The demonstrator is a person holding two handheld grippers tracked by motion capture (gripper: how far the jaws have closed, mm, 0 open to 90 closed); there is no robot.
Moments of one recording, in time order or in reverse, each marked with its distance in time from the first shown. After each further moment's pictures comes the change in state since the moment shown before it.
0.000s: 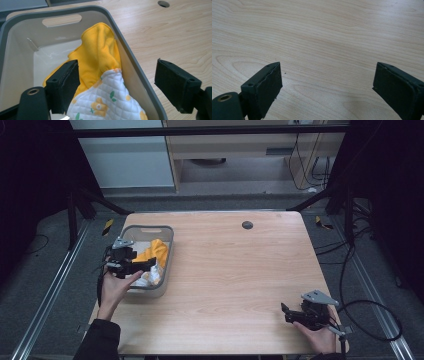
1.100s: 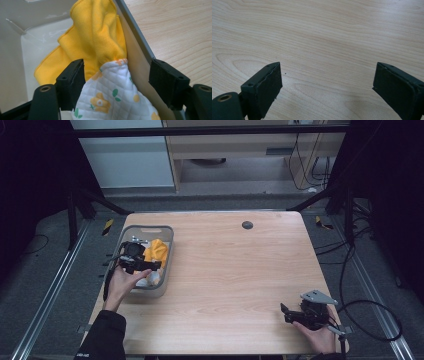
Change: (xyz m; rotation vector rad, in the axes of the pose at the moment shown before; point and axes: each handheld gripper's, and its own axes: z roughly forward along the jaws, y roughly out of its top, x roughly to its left) left arm -0.004 0.005 0.038 0.206 0.024 0.035; right arm 0.000 0.000 0.002 0.015 0.010 -0.002
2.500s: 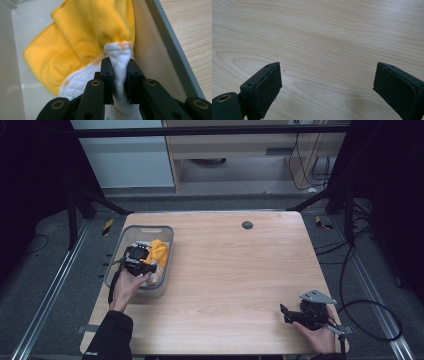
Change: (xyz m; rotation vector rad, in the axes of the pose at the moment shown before) left arm -0.001 -0.007 0.018 0.126 0.038 -0.037; right arm 0.000 0.000 0.001 0.012 0.001 -0.009
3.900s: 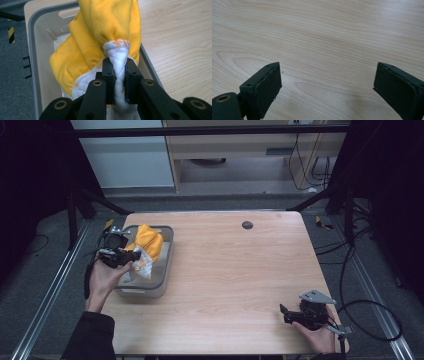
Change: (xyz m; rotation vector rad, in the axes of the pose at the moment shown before) left arm 0.011 0.013 -0.093 -0.157 0.009 0.037; right arm 0.001 0.000 0.000 -0.004 0.002 -0.007
